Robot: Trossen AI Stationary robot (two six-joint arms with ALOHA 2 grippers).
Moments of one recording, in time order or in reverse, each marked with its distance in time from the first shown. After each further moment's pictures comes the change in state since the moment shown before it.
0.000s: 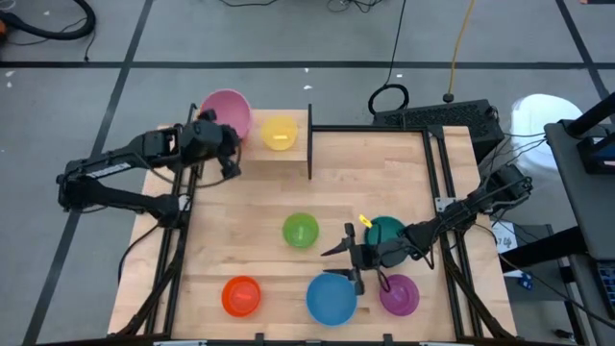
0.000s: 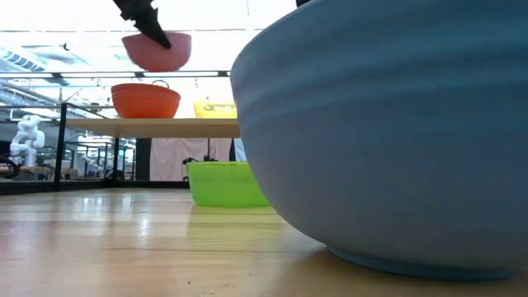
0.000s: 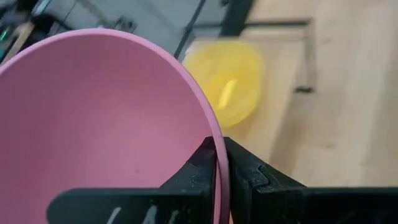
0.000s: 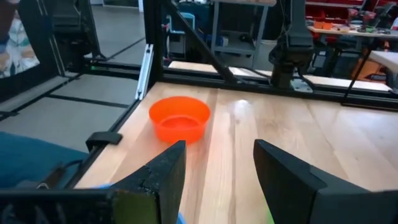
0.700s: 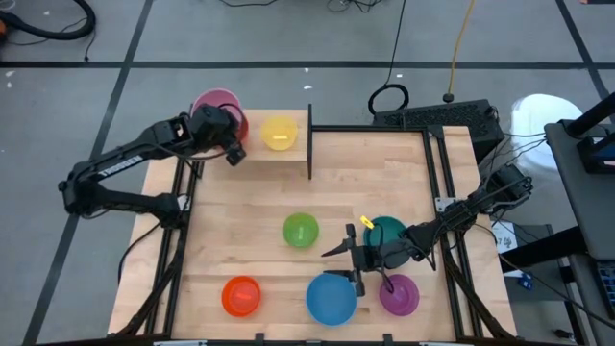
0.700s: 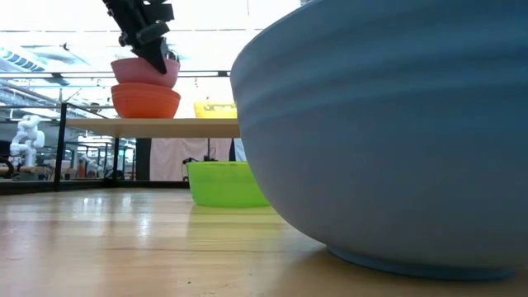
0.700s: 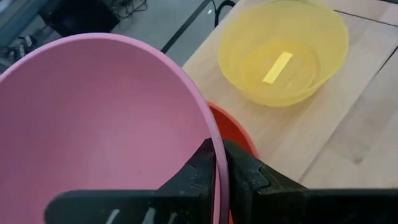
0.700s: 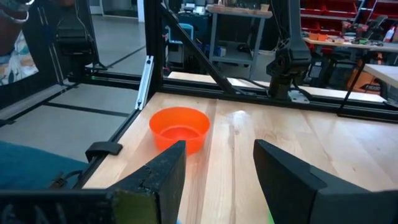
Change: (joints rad) left arm 0.215 0.053 -0.039 0.012 0.066 -0.178; right arm 0.015 0.000 0.000 0.047 0.026 -0.023
